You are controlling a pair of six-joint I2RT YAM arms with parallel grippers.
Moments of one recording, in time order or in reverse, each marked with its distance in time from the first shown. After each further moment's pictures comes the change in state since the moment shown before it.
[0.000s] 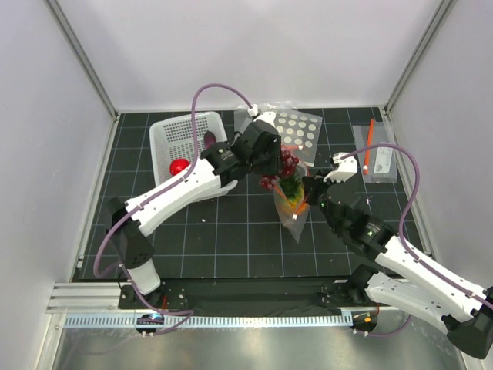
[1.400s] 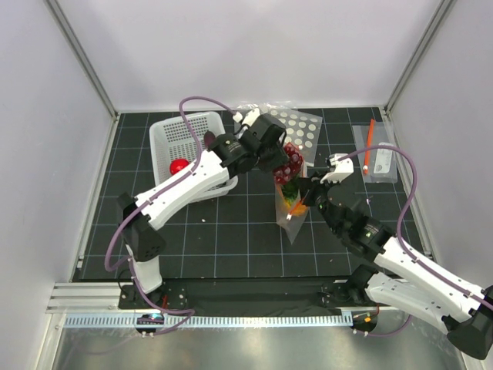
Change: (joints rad) left arm -0.003 0.108 0.209 -0.168 -0.061 -0.518; right arm 0.000 -0.005 -0.035 0.073 -0.091 -0.013
